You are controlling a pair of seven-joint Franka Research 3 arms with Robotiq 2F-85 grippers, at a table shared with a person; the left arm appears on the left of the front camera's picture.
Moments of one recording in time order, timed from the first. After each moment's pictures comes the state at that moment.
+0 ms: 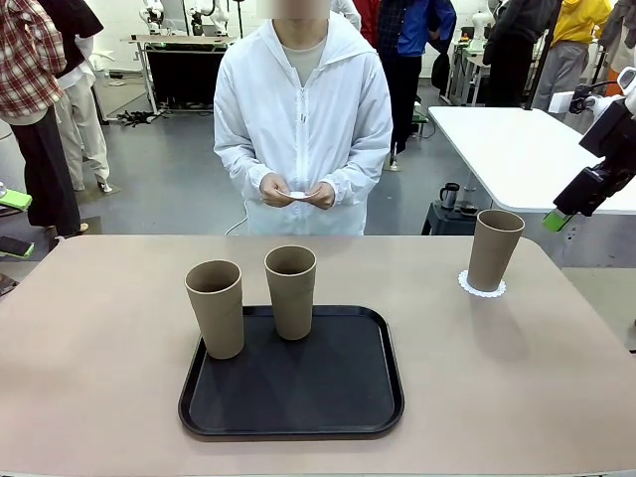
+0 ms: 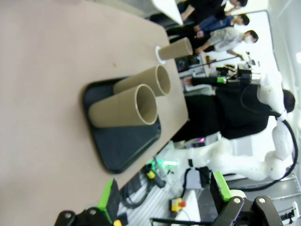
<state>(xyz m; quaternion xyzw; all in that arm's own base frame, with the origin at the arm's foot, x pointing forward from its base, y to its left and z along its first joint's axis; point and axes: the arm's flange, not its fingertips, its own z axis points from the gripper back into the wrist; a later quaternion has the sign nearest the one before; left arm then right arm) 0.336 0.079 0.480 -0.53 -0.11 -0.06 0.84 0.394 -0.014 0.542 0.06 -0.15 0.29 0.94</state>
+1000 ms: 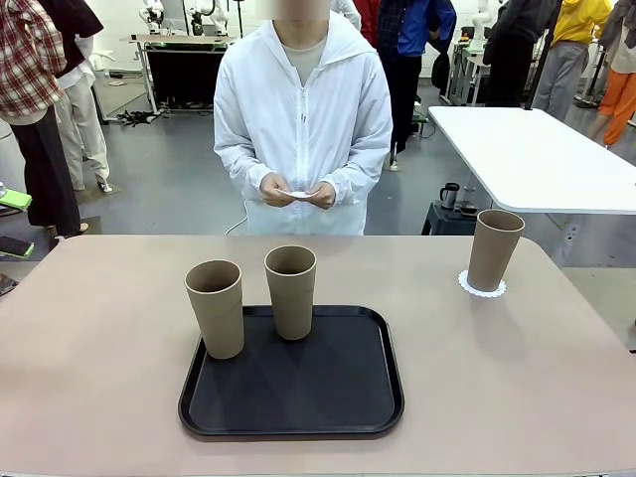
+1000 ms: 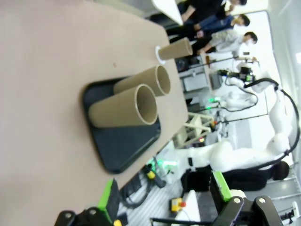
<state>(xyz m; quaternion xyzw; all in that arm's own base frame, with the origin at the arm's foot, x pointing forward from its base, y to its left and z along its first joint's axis) 0.336 0.079 0.480 -0.53 -0.11 -0.06 0.84 0.388 -0.193 0.537 0.59 -0.10 0.10 0.79</state>
